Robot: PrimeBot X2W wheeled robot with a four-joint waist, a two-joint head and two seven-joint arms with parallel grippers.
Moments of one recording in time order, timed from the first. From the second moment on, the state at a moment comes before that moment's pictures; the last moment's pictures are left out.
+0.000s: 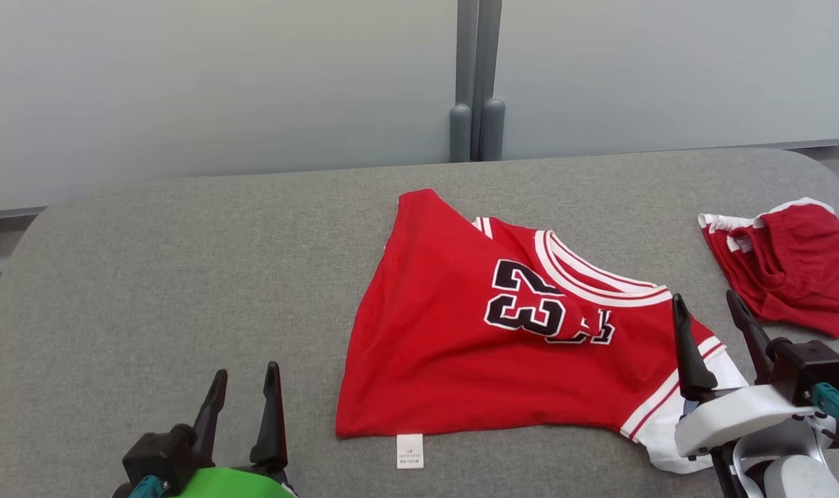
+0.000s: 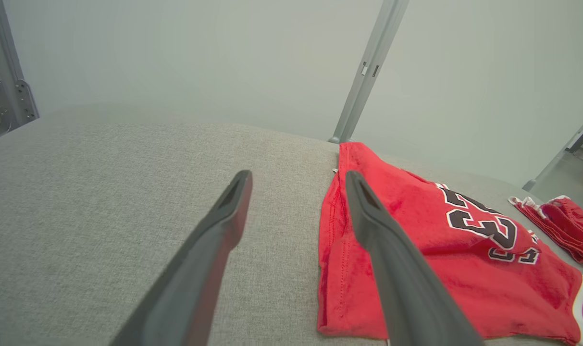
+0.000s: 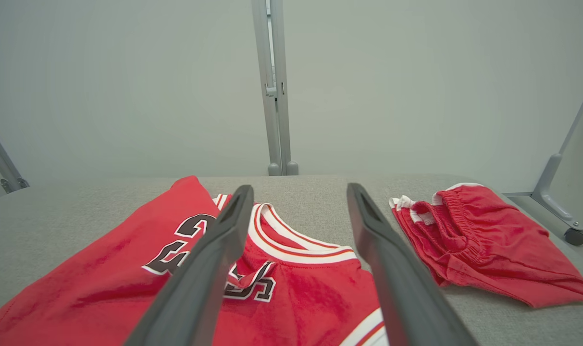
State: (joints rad) left arm 0.04 0.23 -0.39 0.10 -0.60 0.16 -0.26; right arm 0.00 -0.05 -0.09 0.05 0.10 0.13 -0.11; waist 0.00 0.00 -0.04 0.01
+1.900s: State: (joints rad) left arm 0.08 0.24 -0.48 0.17 -0.63 0.14 -0.13; right arm 0.06 -0.05 -0.03 0.00 0.12 0.13 -0.10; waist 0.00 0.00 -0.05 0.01
